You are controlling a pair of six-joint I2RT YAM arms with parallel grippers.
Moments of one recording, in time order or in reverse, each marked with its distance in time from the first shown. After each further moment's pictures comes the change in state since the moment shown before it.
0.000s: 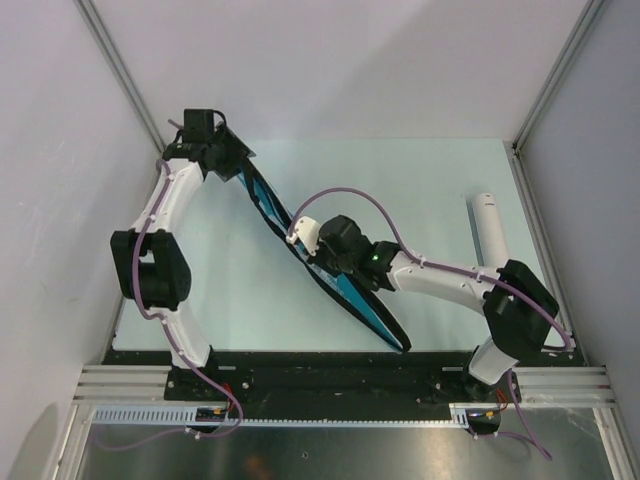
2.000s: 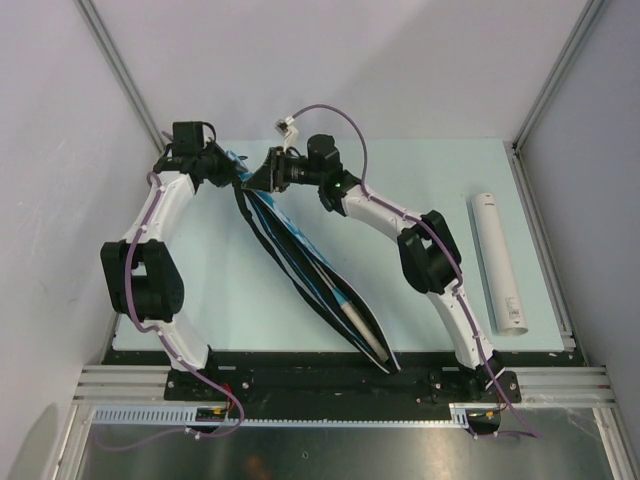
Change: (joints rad) left arm 0.043 -0.090 -0.157 0.067 0.114 0.034; right arm -0.267 0.747 0.911 0.515 -0.802 1.001
